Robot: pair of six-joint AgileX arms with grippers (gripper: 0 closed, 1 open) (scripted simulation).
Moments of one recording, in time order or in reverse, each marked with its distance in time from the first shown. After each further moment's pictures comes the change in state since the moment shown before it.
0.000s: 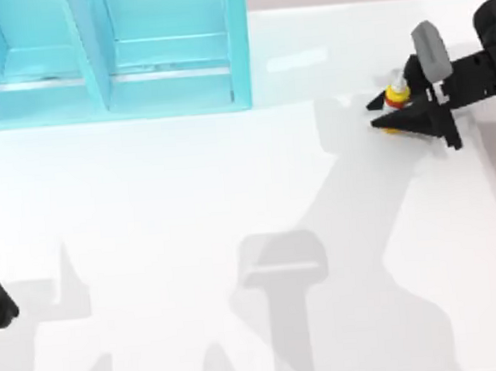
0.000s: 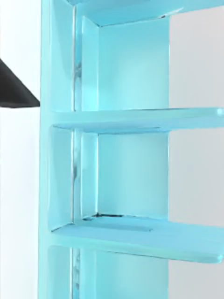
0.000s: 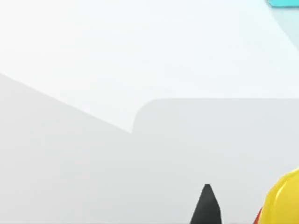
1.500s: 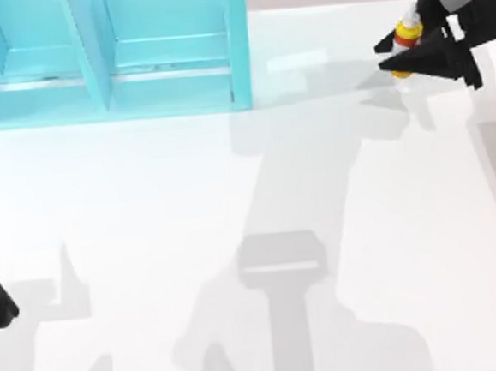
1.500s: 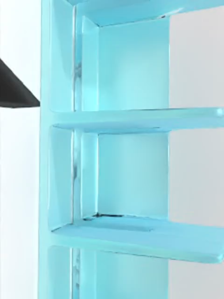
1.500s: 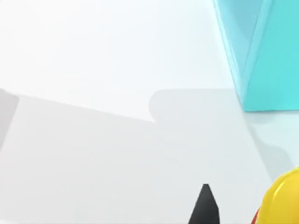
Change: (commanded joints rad) left arm 0.000 0.000 0.000 0.000 0.000 0.000; right arm 0.000 -0.116 0.174 -0.294 -0.001 -0.001
